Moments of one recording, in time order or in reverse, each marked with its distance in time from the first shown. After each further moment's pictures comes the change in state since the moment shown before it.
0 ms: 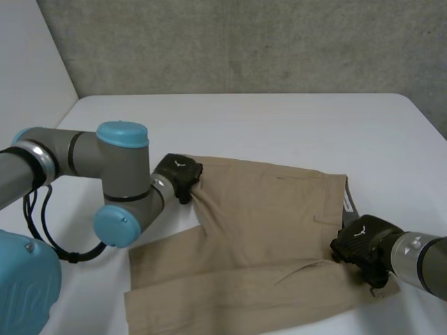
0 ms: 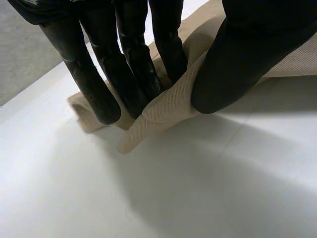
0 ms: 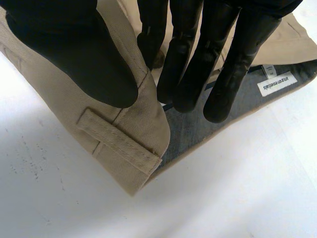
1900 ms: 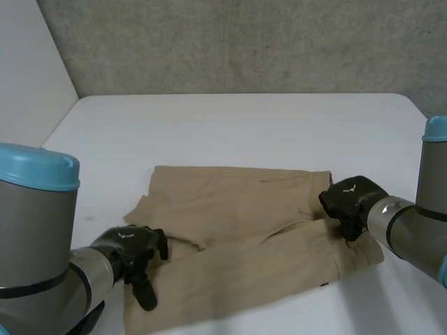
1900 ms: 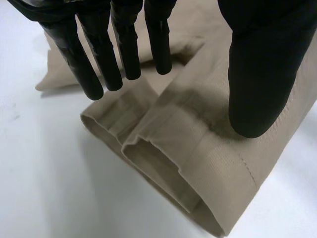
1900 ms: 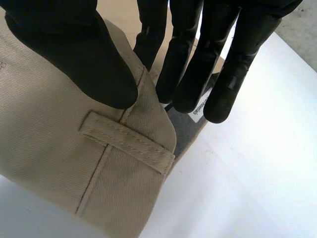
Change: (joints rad) left arm -0.062 0.687 -0.706 -0.316 -0.140 -0.340; right arm 0.101 0.097 -0.185 -0.150 0.096 0.326; left_hand -0.671 -0.714 -0.706 -0.723 -0.665; right_hand 0.009 0.000 0.000 0.000 0.000
